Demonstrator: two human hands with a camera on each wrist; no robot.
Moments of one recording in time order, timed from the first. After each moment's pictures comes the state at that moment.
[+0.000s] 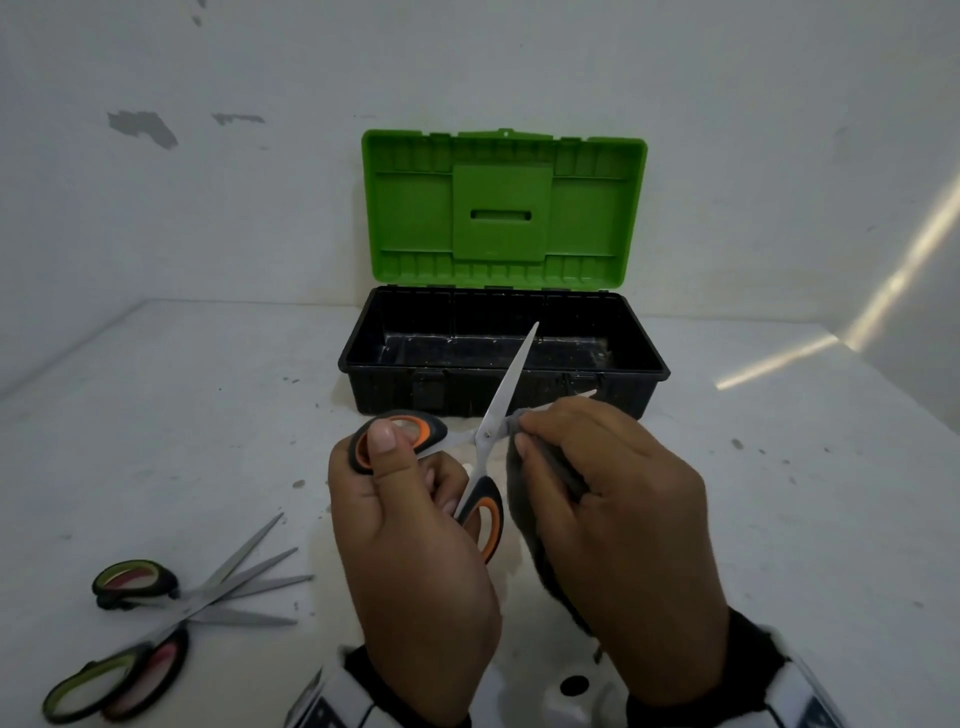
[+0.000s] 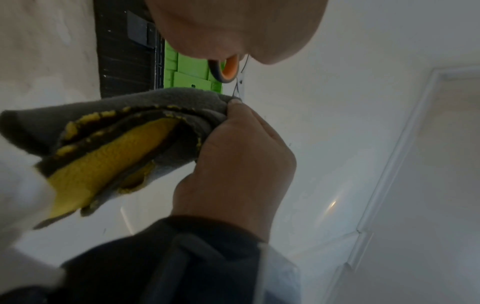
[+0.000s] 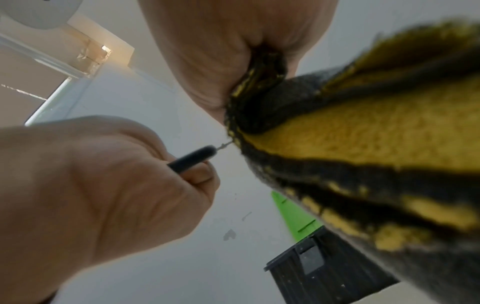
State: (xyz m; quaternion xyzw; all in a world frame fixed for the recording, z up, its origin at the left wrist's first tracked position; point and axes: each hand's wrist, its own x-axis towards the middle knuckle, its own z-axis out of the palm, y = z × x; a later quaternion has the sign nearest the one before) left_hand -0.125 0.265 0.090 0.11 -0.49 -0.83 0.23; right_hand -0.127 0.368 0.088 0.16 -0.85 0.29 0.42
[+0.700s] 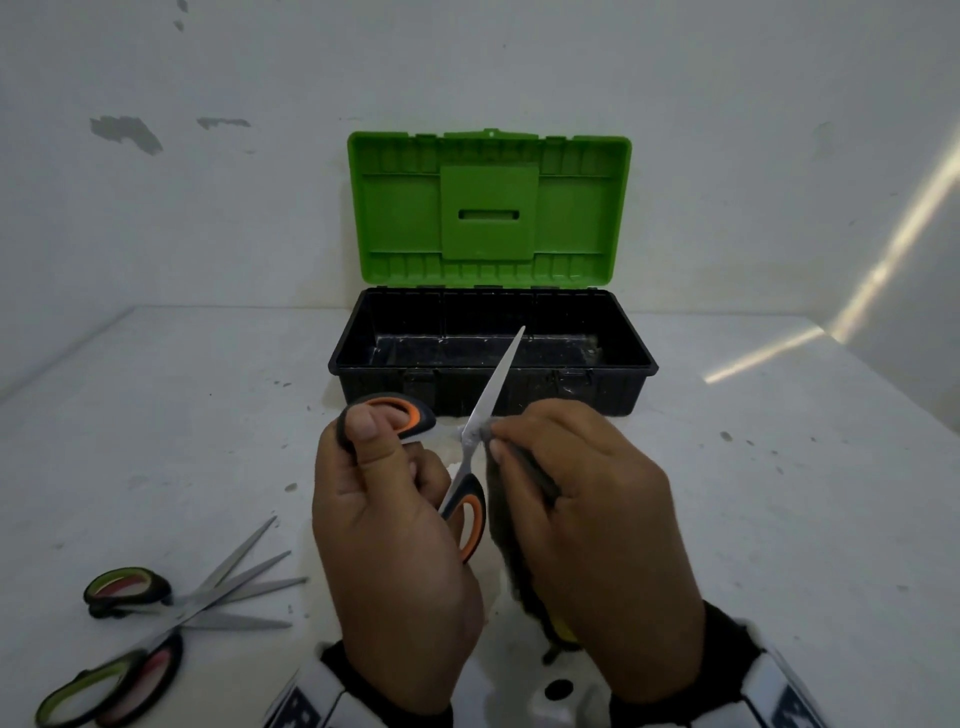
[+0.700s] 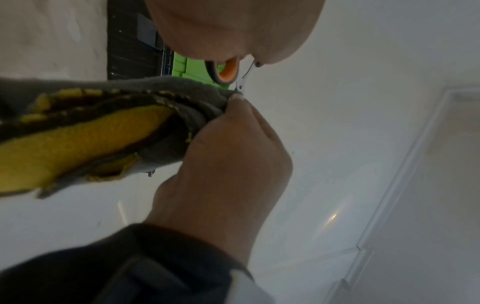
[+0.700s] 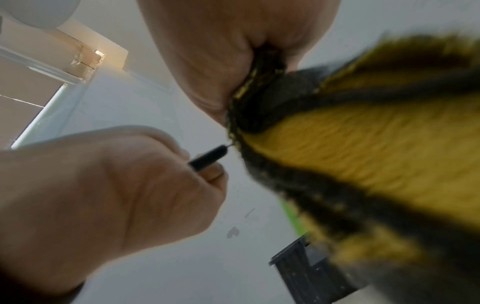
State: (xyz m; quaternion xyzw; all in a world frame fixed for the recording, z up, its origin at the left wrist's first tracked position) left_hand -0.127 0.260 0.094 0.06 -0.50 -0.83 0.23; right_hand -0.126 0.361 0.085 0.14 -0.86 0.28 0.41
